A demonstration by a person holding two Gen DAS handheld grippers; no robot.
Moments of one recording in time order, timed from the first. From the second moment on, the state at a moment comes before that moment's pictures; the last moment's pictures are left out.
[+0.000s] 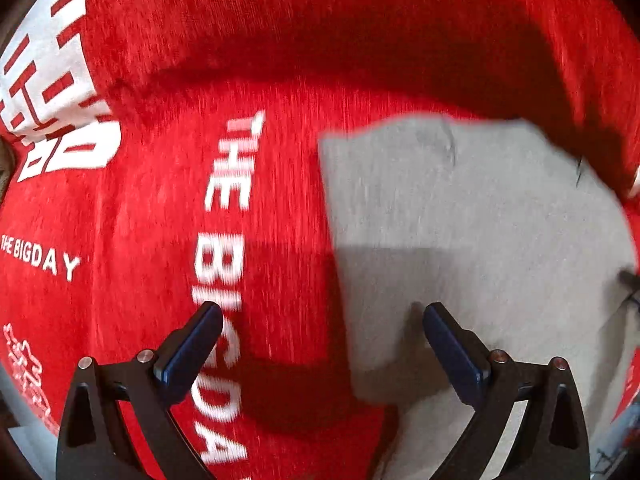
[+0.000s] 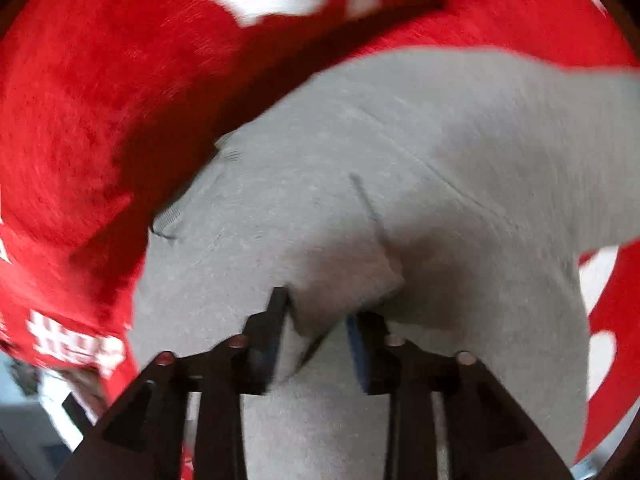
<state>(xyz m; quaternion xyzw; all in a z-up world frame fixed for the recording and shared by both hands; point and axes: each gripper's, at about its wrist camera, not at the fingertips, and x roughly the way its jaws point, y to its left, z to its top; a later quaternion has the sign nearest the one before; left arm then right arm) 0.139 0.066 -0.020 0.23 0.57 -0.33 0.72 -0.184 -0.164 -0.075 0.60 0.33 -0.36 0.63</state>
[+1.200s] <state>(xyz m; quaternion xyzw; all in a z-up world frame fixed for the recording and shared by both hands) 0.151 0.056 0.023 0.22 0.58 -0.39 0.68 -0.200 -0.167 -0.040 0.52 0.37 -0.39 0.66</state>
